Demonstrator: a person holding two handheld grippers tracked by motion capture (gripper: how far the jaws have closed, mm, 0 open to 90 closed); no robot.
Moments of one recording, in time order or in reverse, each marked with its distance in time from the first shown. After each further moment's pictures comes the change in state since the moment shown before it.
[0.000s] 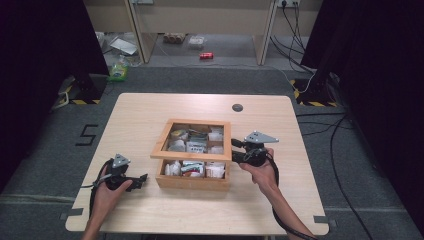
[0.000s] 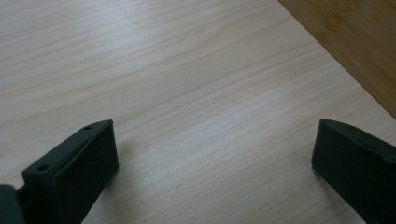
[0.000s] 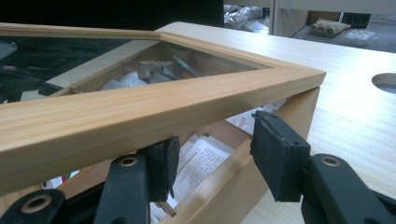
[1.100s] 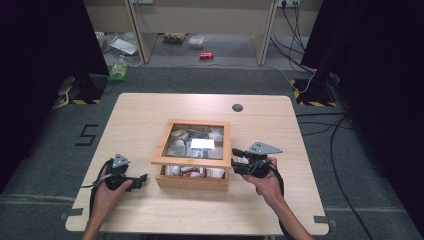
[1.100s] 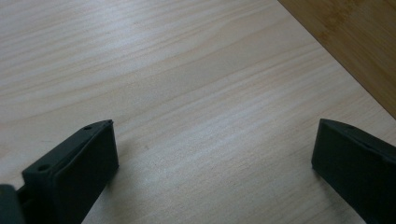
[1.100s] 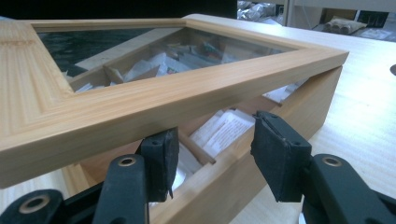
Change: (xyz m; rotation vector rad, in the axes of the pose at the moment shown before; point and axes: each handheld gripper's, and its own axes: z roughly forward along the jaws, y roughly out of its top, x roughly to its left) left arm 0.000 0.000 0.000 0.000 0.000 0.000; right arm 0.017 -0.017 -0.023 0.015 0.042 -0.030
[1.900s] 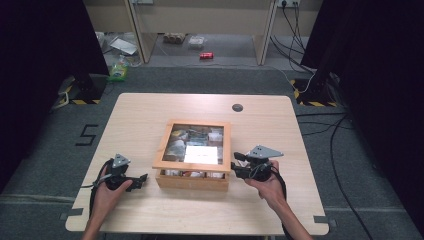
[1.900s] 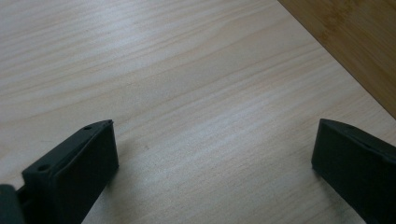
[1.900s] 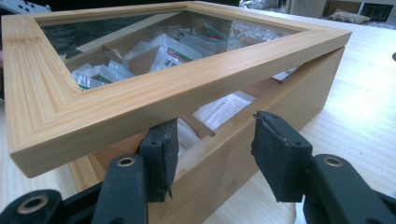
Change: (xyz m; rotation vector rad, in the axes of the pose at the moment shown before) left arm 0.000 0.000 0.000 0.000 0.000 0.000; right arm -0.001 -0.010 -0.004 0.035 -0.002 -0.020
